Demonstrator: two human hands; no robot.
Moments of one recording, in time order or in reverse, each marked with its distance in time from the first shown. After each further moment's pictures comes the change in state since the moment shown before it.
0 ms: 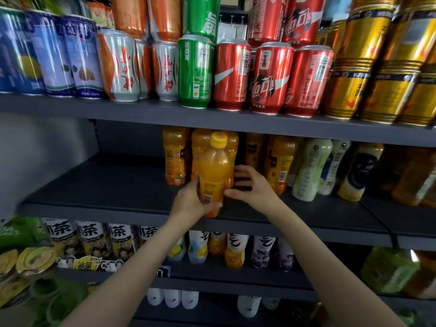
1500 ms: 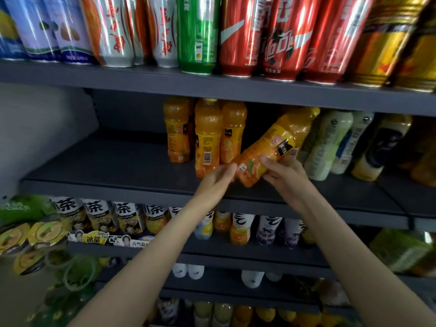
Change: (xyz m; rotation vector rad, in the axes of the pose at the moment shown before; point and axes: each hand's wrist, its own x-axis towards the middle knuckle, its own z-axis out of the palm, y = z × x) left_hand -0.006 0.023 0.027 -0.495 -0.254 -0.190; right_hand -0.007 0.026 -0.022 0.717 0.111 0.227
